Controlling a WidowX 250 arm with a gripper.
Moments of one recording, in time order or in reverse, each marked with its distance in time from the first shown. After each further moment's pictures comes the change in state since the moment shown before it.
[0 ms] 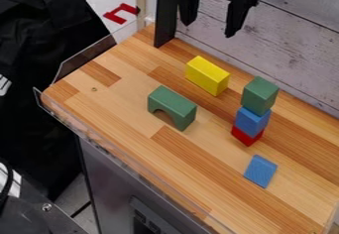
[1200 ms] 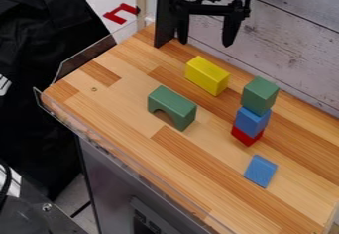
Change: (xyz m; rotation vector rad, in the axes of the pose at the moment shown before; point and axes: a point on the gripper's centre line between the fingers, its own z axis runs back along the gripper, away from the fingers) arm 0.025 0.011 -0.036 0.048 -0.020 0.520
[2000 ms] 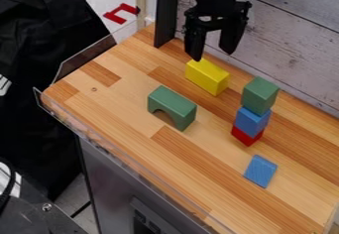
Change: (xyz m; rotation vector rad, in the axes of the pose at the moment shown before) arm 0.006 -0.008 -0.022 0.055 -0.056 0.560
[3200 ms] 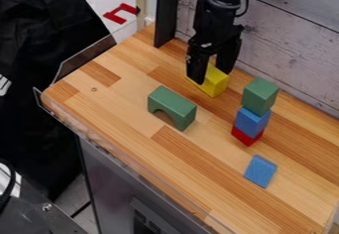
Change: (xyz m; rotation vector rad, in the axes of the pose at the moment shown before) arm 0.004 -0.002 -0.040 0.027 0.048 0.161
